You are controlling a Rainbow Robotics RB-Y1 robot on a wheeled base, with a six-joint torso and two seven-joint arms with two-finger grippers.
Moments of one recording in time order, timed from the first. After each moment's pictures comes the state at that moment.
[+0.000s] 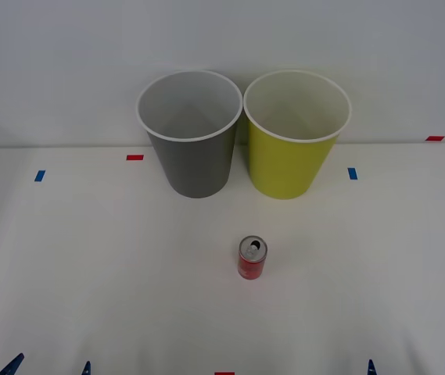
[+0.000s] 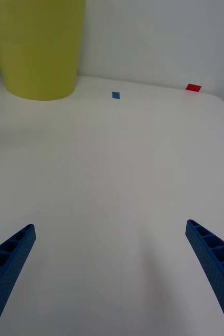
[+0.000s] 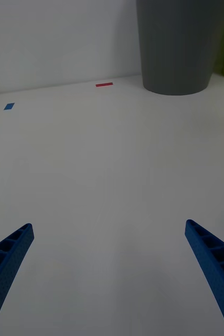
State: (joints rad) right arm 1.16 -0.25 0.28 -2.10 -0.29 -0.43 1.91; left arm 1.02 0.36 -0.17 -1.91 0.01 -0.54 -1.46
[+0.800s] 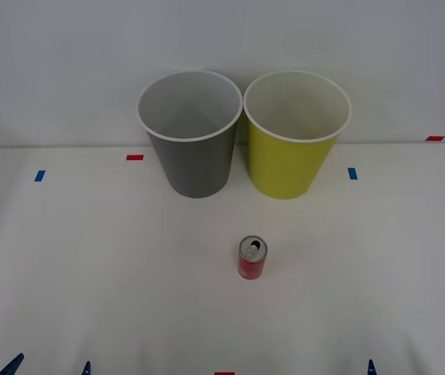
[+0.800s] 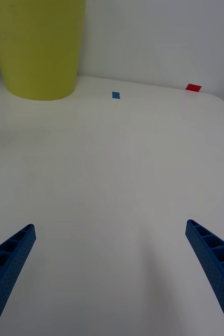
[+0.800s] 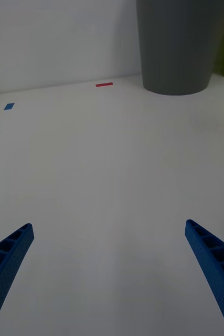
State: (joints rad) right arm 1.16 -0.25 0.28 -2.10 -0.29 -0.43 1.91; left arm 1.02 0.36 -0.17 -1.91 0.01 -0.54 -1.46
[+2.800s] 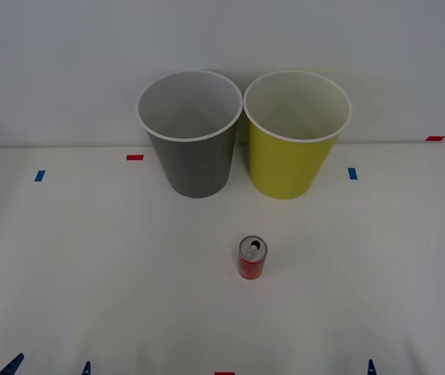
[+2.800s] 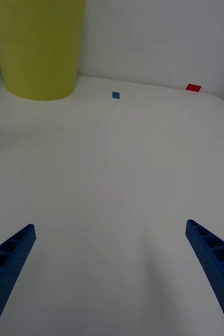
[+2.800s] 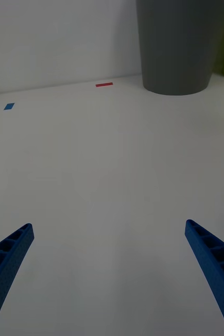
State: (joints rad) right arm 1.16 -0.25 0.28 -2.10 -0.29 -0.43 1.91; left arm 1.02 0.36 -0.17 -1.91 0.01 -0.54 -1.46
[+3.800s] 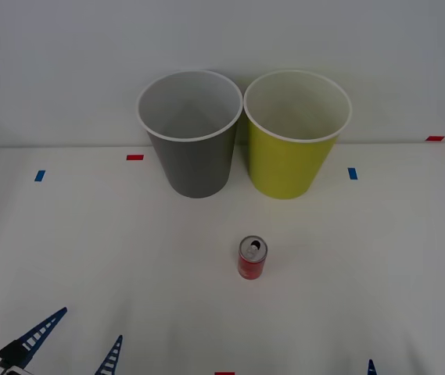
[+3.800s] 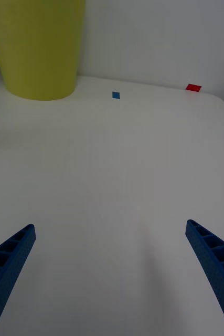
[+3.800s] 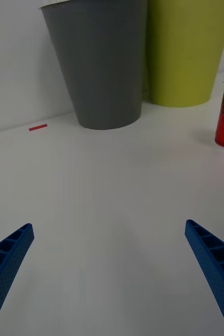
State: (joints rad) right arm 1.16 -0.25 0.28 -2.10 -0.29 -0.43 1.91; left arm 0.77 0.62 -0.30 -1.87 0.06 -0.56 -1.49
